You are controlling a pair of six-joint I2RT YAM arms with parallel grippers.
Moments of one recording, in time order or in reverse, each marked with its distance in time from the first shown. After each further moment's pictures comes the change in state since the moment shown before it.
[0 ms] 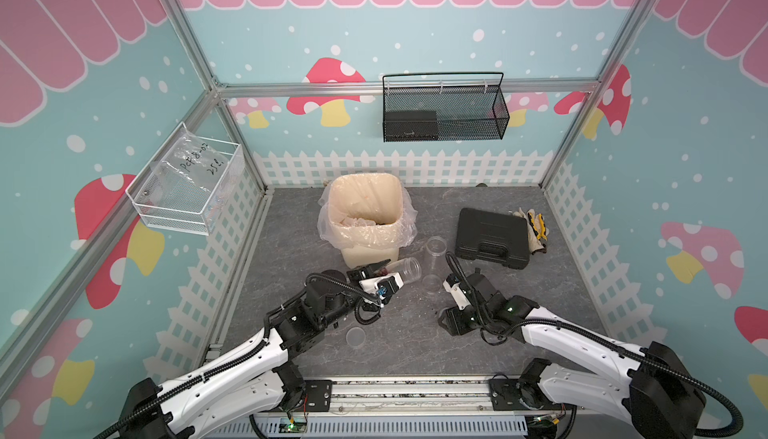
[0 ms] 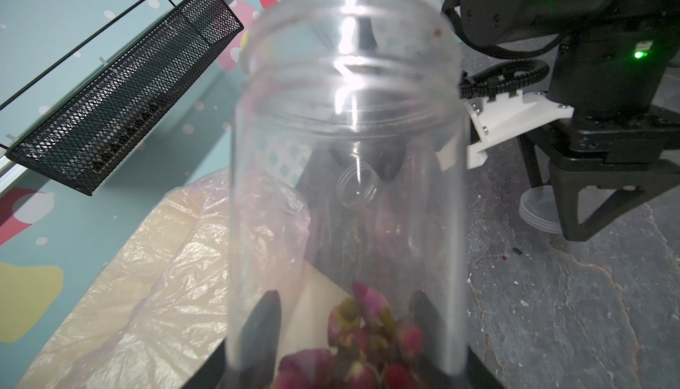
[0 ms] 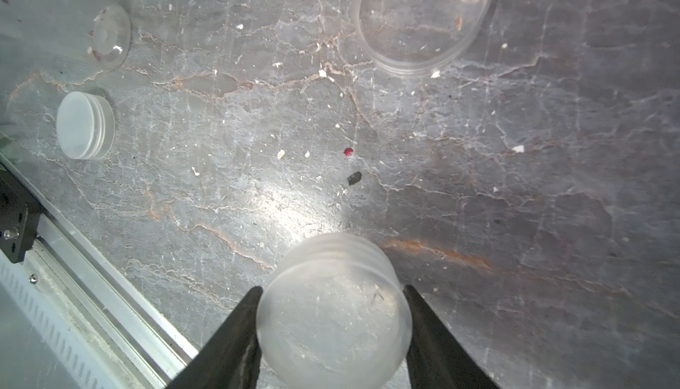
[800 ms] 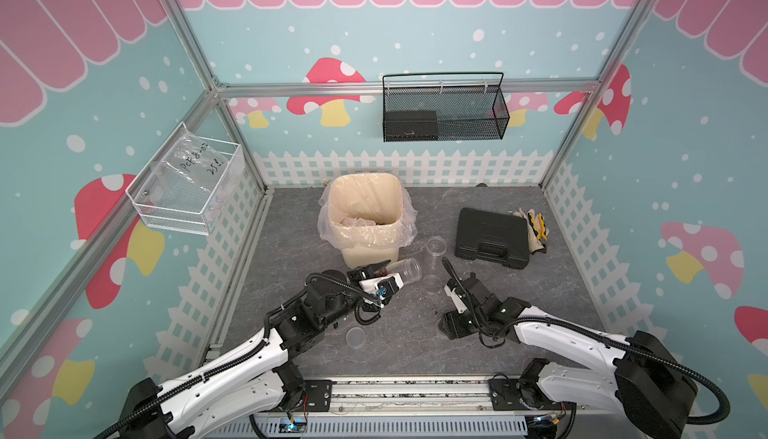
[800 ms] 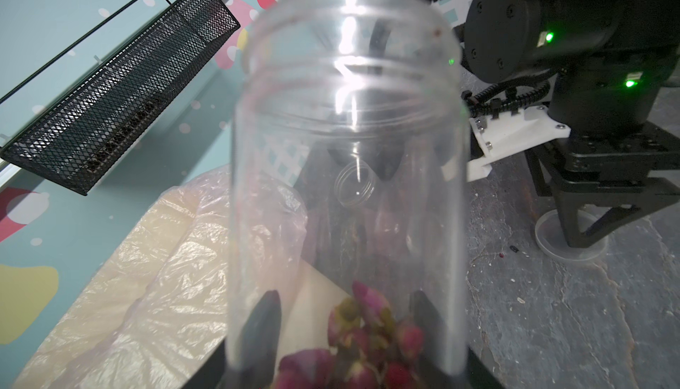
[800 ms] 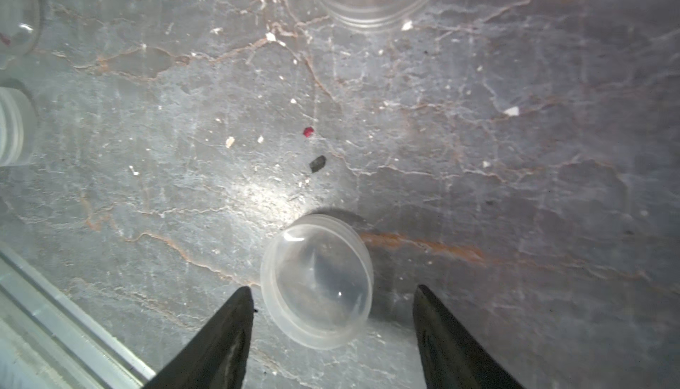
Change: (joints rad) left arm 0.000 0.000 0.000 -0.007 0.004 0.000; right arm 0.013 0.061 -0.027 0.011 0.071 0.045
